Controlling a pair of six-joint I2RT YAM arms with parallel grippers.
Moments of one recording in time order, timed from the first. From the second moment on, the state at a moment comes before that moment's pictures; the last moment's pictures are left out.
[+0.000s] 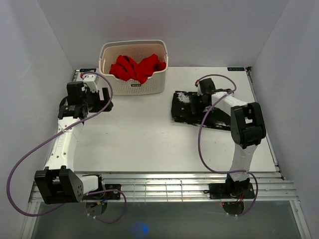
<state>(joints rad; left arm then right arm) 0.05 1.21 1.13 -0.56 0.25 -0.01 0.34 1.96 1.34 -0.45 0.06 0.05</state>
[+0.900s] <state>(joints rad) 0.06 1.28 1.13 -0.55 0.28 -0.01 -0.02 2.36 1.96 -0.49 -0.07 -0.86</state>
